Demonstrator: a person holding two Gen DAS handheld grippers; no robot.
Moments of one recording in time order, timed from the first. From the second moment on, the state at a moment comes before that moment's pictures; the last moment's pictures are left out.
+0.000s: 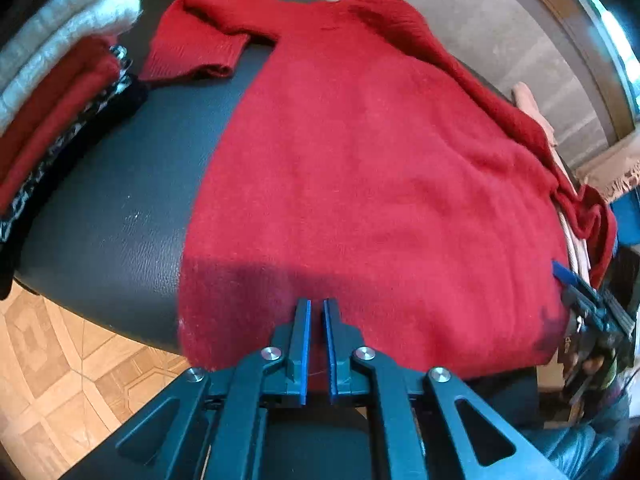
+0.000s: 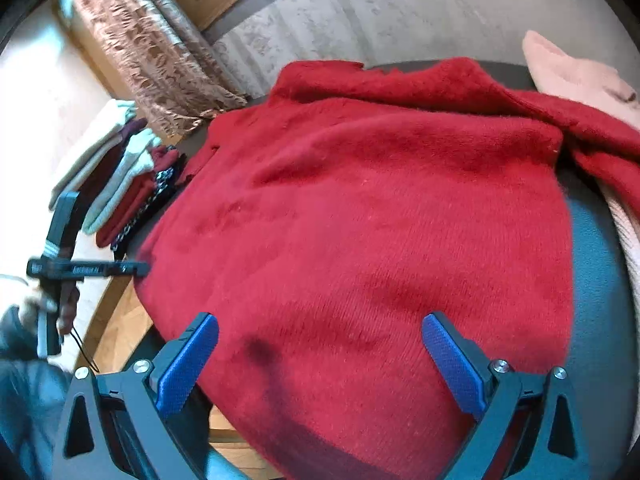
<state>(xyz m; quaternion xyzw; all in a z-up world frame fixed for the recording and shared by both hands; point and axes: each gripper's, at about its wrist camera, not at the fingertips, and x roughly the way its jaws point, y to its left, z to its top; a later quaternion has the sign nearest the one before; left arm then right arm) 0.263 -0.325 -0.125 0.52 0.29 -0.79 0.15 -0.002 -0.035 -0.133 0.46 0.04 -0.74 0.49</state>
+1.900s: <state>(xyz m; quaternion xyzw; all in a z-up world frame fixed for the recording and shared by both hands) -0.126 -0.474 -0.084 0.42 0.20 -0.88 0.11 -0.297 -0.279 -0.093 0.37 0.12 -0.84 0.38</state>
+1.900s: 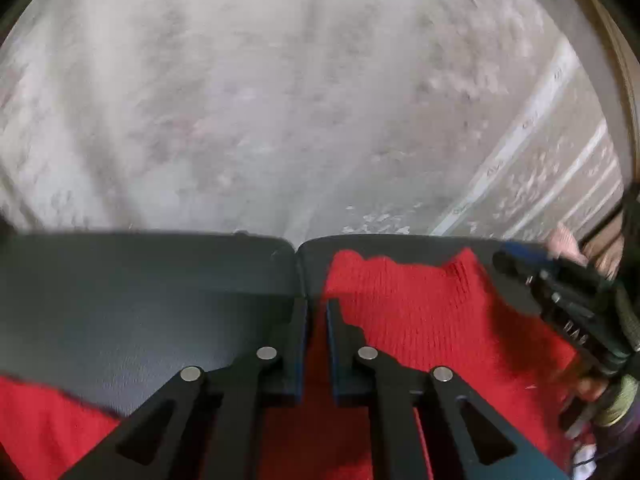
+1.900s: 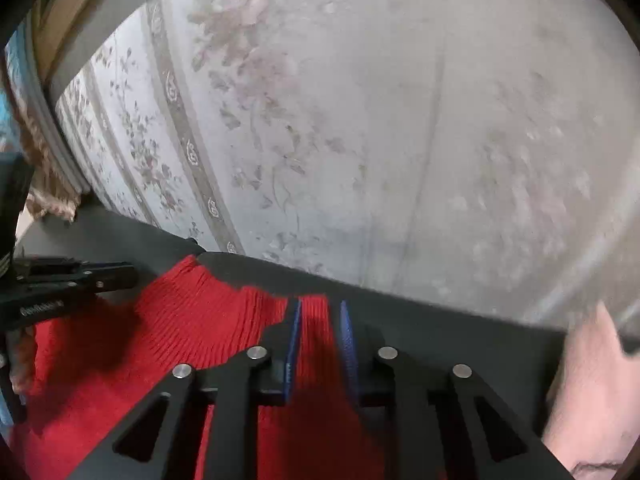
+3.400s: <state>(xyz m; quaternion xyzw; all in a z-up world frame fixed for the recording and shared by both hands) 0.179 -0.360 -0.107 0.36 0.20 -0.87 0.26 -0.025 -0.107 -0.158 0.39 0.11 -0.80 0.44</state>
